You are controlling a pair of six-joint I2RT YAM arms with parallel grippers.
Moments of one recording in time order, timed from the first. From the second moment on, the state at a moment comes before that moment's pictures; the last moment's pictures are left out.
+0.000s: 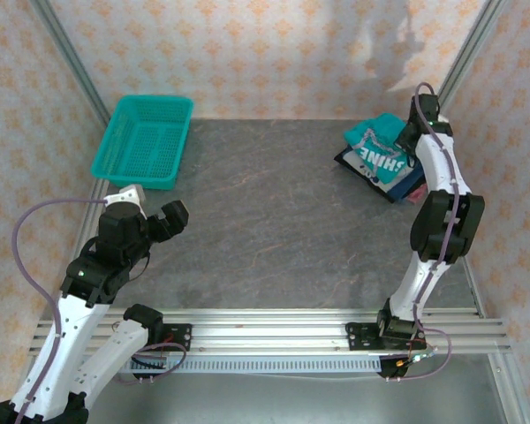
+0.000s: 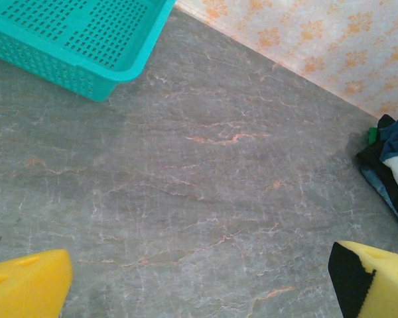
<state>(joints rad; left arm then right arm) -0.27 0.65 0.91 -0.84 -0.14 -0.64 -0.16 1.92 1.75 -0.77 0.25 0.52</state>
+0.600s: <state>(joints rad) -0.27 0.66 0.91 -0.89 -0.16 -0.64 -0.27 2.06 1.85 -0.75 0.15 0.50</state>
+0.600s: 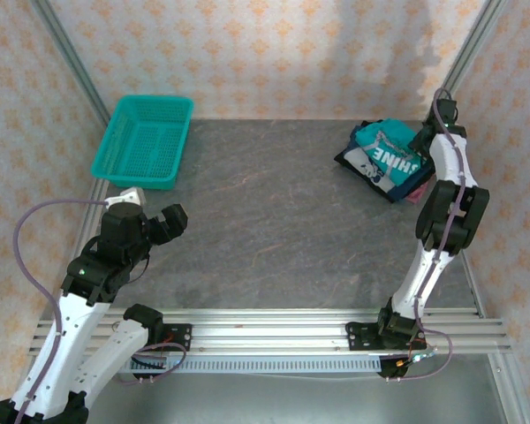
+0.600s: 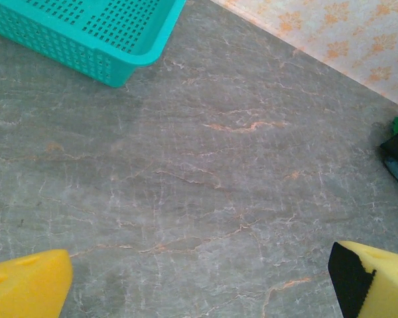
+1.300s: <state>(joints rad) -0.25 0.66 0.77 -0.80 -0.25 -0.68 -0.40 1.45 1.33 -0.62 -0.01 0.53</state>
